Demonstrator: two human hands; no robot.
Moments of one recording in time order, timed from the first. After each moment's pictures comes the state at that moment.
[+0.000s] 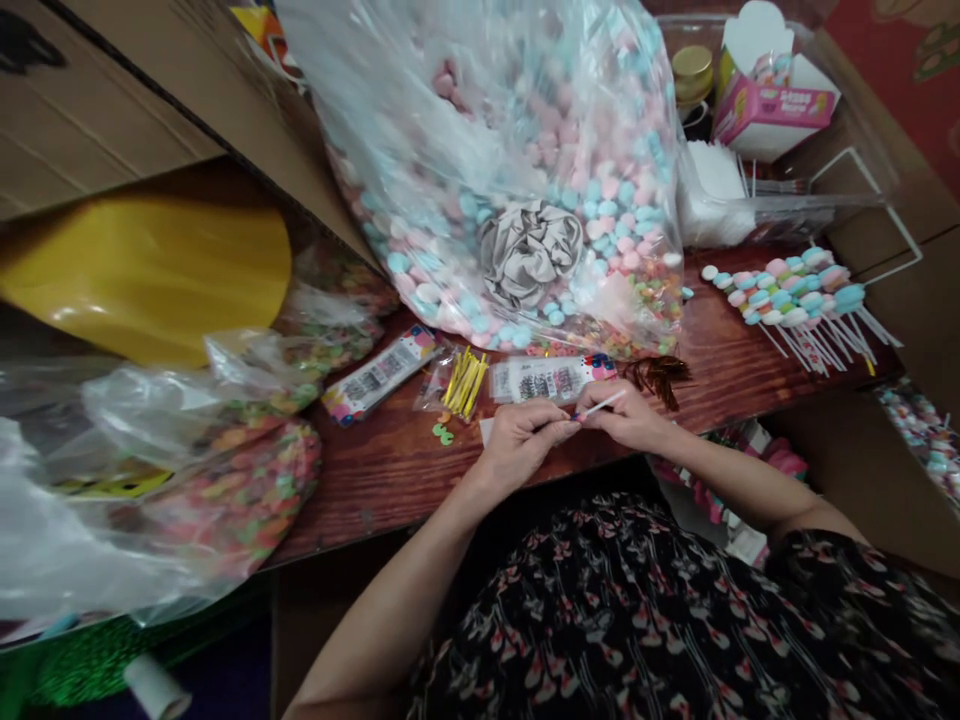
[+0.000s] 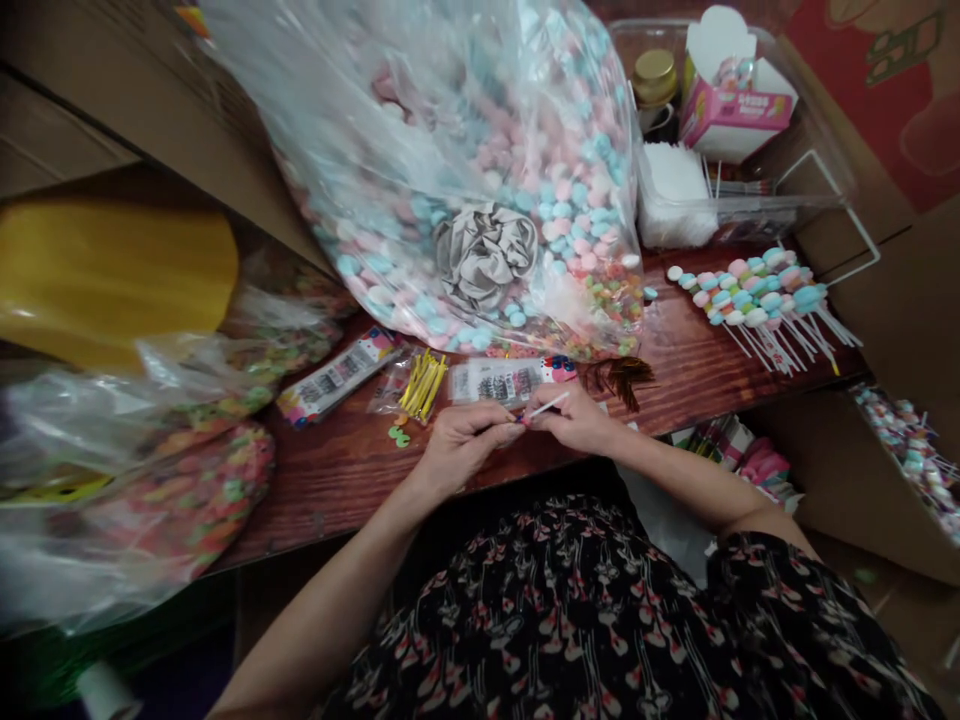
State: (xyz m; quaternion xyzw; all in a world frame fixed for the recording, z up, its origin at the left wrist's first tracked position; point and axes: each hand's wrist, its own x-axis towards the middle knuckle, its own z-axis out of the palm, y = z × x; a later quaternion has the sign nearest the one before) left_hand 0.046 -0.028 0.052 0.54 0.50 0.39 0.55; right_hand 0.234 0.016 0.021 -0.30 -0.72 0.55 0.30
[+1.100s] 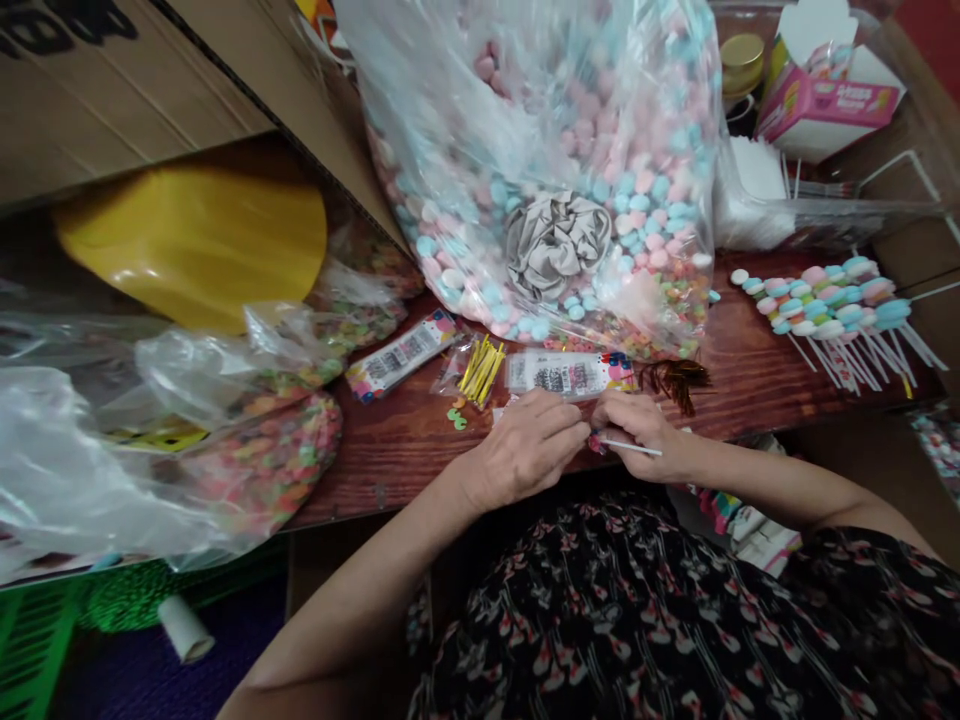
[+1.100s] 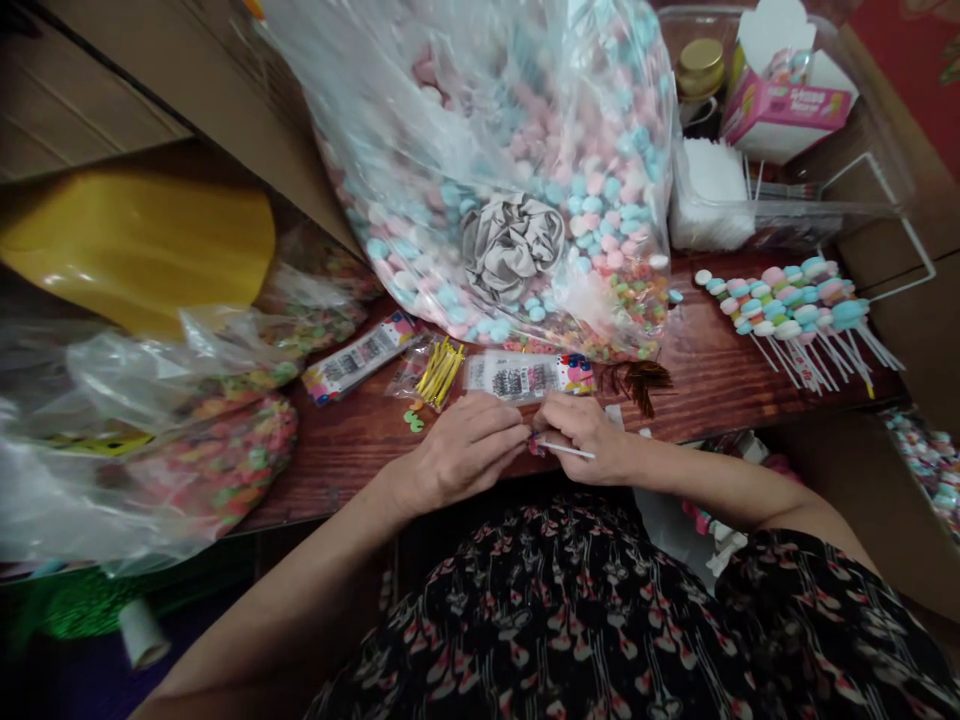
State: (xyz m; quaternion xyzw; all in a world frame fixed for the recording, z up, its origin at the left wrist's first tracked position) left_hand 0.022 -0.032 0.063 0.85 0.36 0.27 0.25; right_hand 0.239 0.002 0.042 -0.22 -0.84 0.40 0.30
